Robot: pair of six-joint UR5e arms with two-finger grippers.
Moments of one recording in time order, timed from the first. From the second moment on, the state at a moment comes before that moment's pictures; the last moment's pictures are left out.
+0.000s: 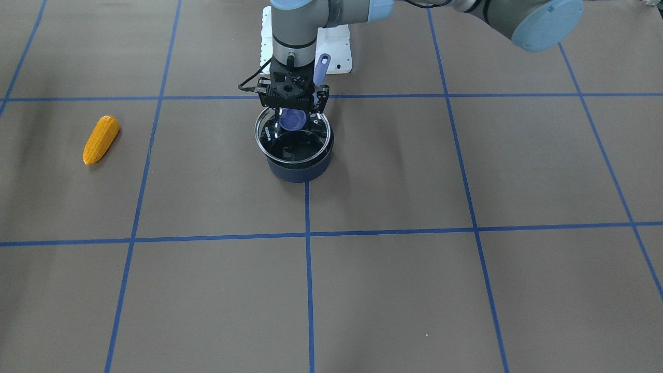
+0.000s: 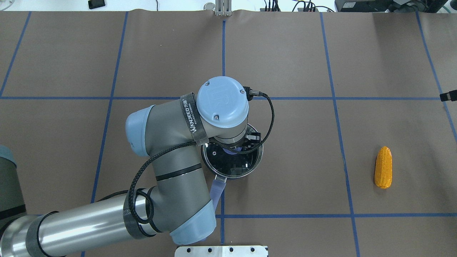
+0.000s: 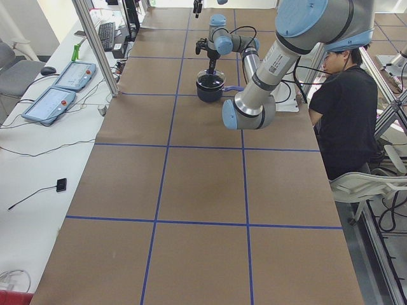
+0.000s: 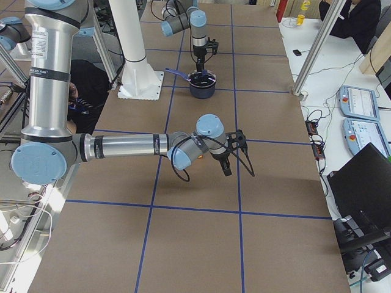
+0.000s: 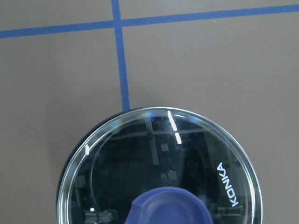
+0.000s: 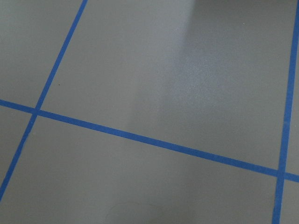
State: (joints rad) left arm -0.43 -2.49 -1.70 -1.40 -1.80 -1.17; right arm 1.32 -1.69 1.73 -0.94 2.30 0.40
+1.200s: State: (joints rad) left arm -0.84 -1.77 -2.07 -1.52 -2.08 -0.35; right arm 1.32 -1.69 1.73 -0.94 2.30 0.40
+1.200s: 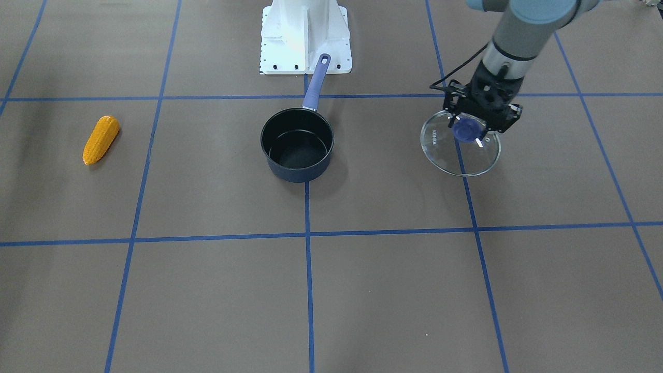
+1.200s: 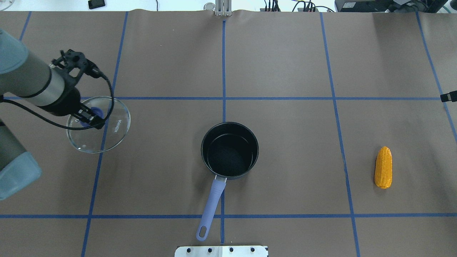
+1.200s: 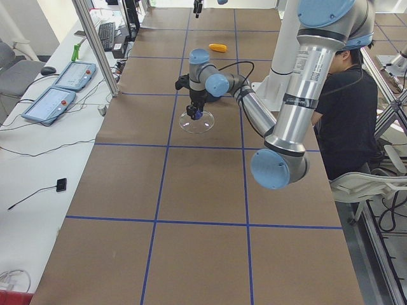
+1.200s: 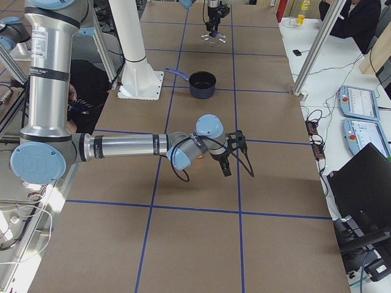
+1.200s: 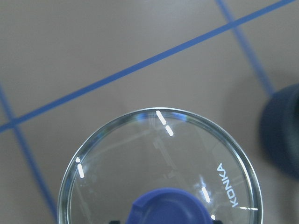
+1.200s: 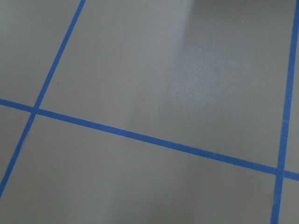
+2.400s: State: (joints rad) left arm -0.89 -1.52 -1.75 -2.13 -2.15 -0.17; right arm 1.32 -1.69 1.72 -0.94 2.30 0.40
